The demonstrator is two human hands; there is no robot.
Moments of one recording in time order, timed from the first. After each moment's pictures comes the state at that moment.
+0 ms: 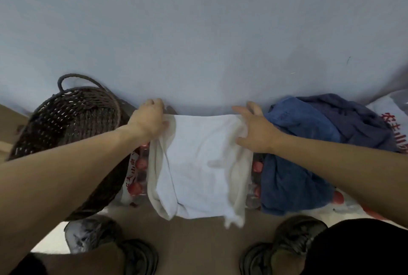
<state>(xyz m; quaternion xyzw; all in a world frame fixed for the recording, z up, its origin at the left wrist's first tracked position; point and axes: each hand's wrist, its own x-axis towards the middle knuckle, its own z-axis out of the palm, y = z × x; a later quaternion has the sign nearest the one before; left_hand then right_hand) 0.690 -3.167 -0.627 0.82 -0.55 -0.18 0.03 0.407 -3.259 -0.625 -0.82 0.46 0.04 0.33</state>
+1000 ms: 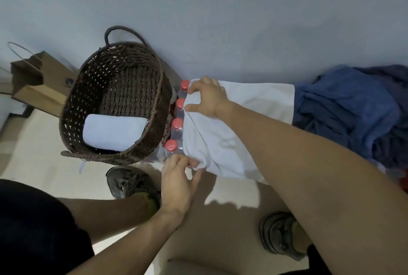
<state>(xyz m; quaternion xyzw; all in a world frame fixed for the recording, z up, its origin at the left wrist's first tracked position) 0.581 -2.951 -0.689 0.84 -0.40 -0.17 0.33 0.592 -3.195 -0.680 -0.89 0.35 0.00 0.29</state>
